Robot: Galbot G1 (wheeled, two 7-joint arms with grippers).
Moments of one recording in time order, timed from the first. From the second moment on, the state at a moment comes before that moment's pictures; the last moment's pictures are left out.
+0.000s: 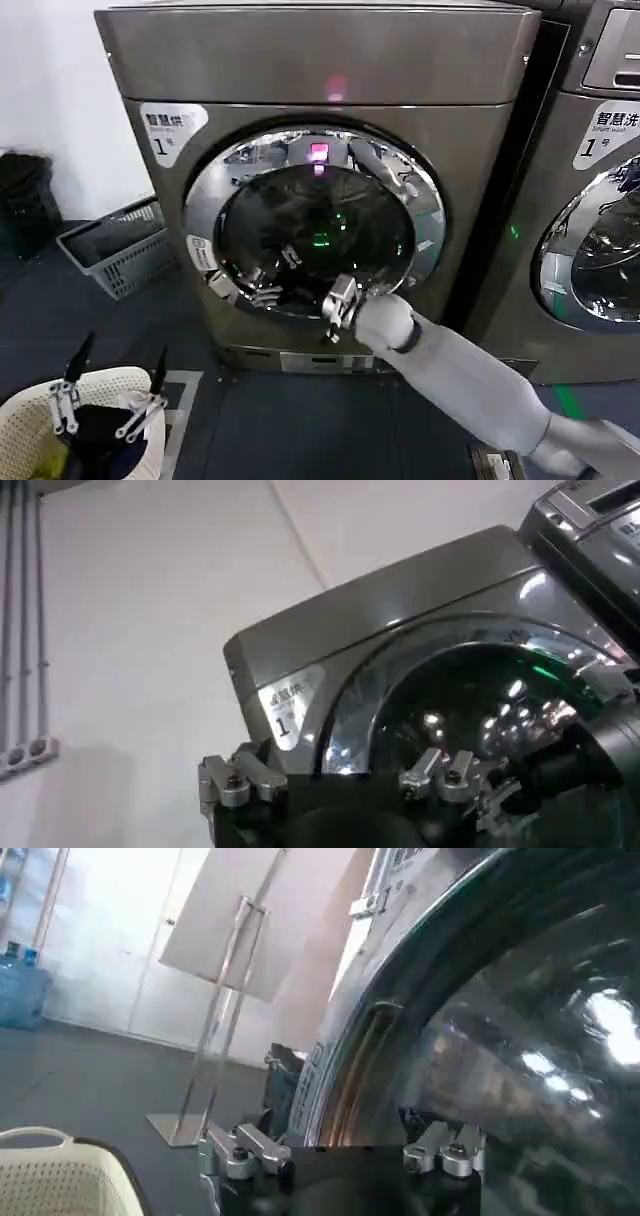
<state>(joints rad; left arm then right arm) 1.85 -1.54 -0.88 -2.33 0.03 -0.64 0.15 -0.22 1.18 -0.53 1.51 0.57 0.02 -0.21</state>
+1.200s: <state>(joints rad) 1.85 -1.53 -0.88 -2.32 0.03 -0.64 0.16 -0.15 1.35 -0.57 1.34 0.56 0.02 -0.29</state>
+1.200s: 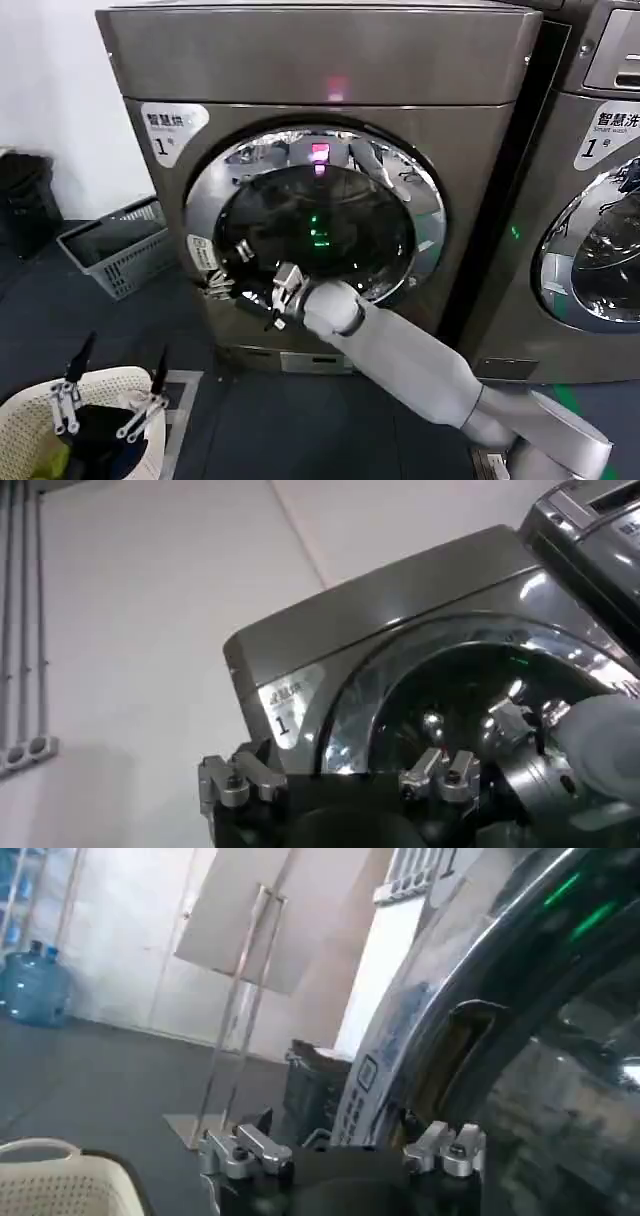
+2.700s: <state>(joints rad) 1.63 -1.26 -1.00 -2.20 -0.23 -0.41 0.21 -0.16 1.00 -0.59 1.73 0.74 0.08 -0.70</state>
